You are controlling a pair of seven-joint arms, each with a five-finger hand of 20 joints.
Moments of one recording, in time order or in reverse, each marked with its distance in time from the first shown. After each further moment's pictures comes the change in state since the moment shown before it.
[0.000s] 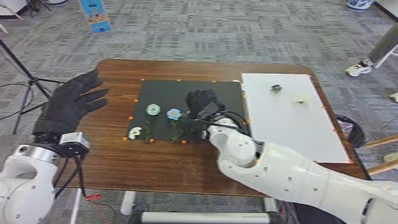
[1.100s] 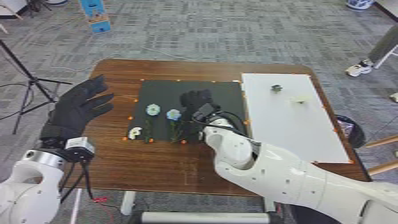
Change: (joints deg) left arm 0.7 -1.5 1.4 0.0 -0.2 -0.6 0.5; right arm -1.0 -0.5 1.7 -2.5 -1.5 -3.8 1.1
